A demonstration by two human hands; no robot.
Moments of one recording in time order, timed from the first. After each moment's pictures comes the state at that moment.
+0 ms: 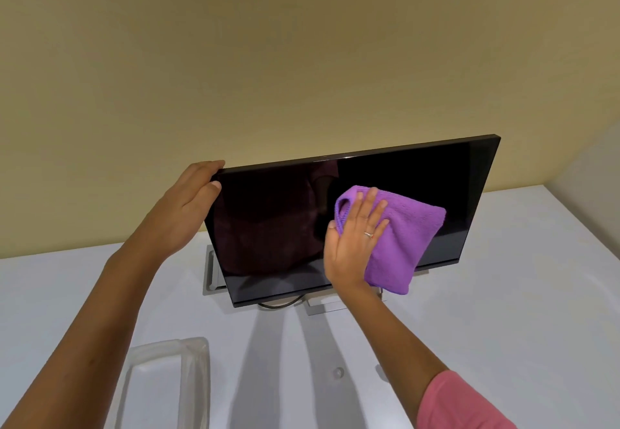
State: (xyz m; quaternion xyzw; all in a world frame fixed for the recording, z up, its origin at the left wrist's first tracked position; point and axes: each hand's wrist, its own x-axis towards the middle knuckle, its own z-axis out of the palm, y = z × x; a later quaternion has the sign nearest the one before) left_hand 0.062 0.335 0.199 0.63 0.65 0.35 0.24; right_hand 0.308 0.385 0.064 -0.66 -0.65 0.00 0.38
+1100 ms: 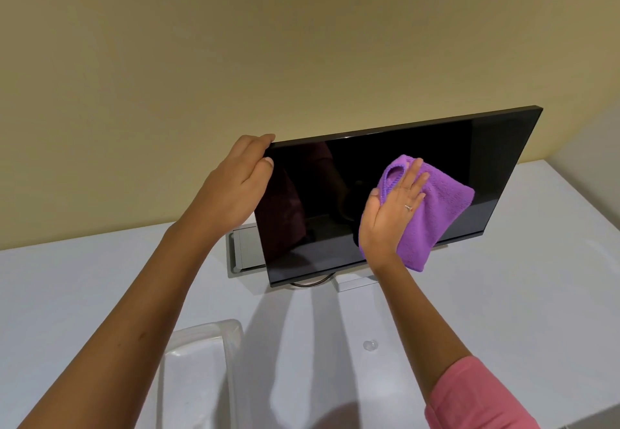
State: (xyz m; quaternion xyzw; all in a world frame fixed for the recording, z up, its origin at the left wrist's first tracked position) left_hand 0.049 0.337 0.197 0.69 0.61 0.33 0.21; right_hand 0.278 0.382 0.075 -0.68 -0.58 0.00 0.45
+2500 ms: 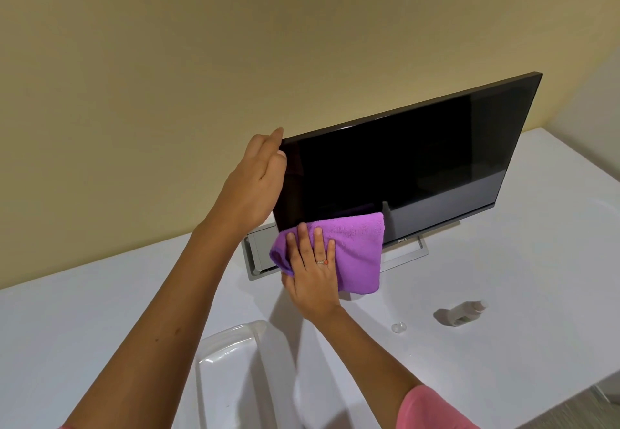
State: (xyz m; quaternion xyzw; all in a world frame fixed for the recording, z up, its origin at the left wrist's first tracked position) left_hand 0.047 0.334 0.197 0.70 0.58 0.33 0.25; right_hand 0.153 0.284 -0.013 -0.58 -0.78 -0.04 0.25
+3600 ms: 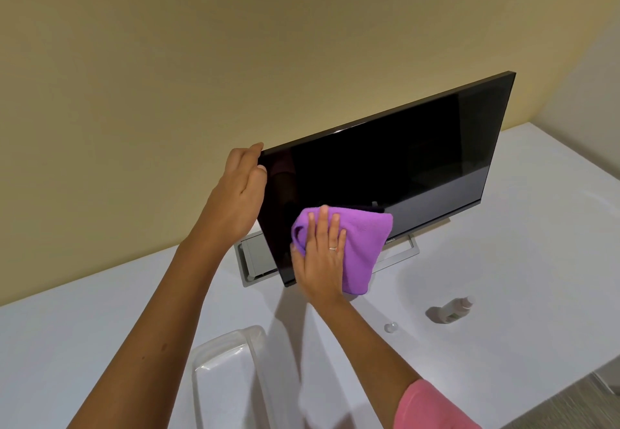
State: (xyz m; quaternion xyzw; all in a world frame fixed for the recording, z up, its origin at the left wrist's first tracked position) left_hand 0.052 0.330 0.195 0.69 0.60 0.32 0.24; right_hand 0.179 0.303 0.005 -0.65 -0.69 -0.02 0.33
